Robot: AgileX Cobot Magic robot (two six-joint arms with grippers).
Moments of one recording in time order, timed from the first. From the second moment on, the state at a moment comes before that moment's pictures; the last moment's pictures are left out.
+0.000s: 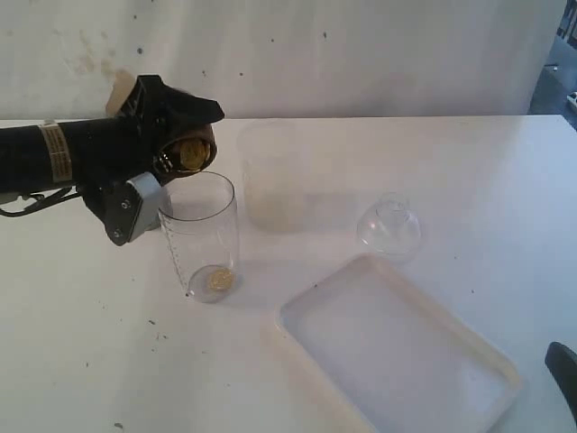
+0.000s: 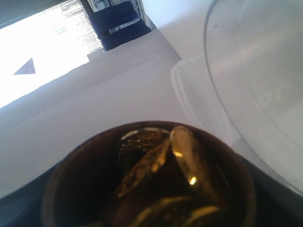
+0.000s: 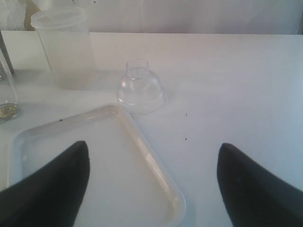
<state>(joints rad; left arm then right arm) -0.23 1.72 -0.89 1.08 -0.81 1.25 0.13 0.01 -0.01 0.00 0.33 0.09</state>
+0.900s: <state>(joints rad) -0.23 1.72 -0.89 1.08 -0.81 1.29 0.13 0.01 -0.01 0.00 0.33 0.09</state>
